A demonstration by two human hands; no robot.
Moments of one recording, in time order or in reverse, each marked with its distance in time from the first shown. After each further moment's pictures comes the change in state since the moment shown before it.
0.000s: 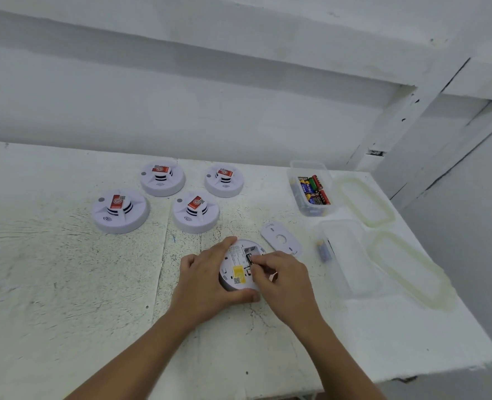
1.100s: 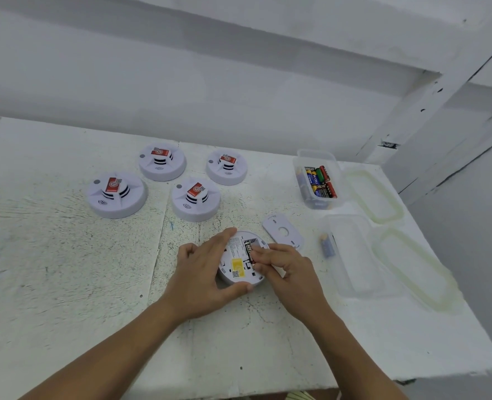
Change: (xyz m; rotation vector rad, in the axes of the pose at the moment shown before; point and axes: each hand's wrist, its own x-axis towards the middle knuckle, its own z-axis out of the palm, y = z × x) left_hand 0.000 -0.010 0.003 0.084 -0.027 0.108; right_hand 0.010 0.033 -0.004 0.081 -0.128 -0.055
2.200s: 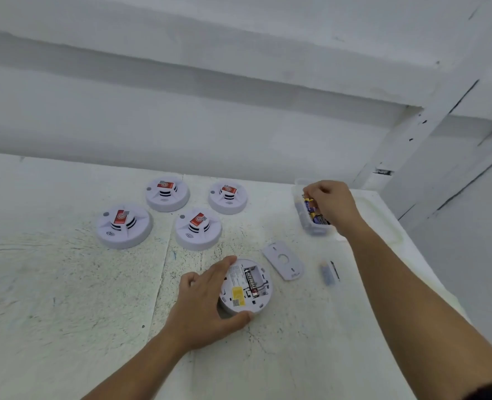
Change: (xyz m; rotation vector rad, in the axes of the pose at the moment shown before) left_hand -0.002 0.009 -0.007 0.004 -0.009 -0.060; right_hand 0.146 0.000 -0.107 0.116 0.215 0.241
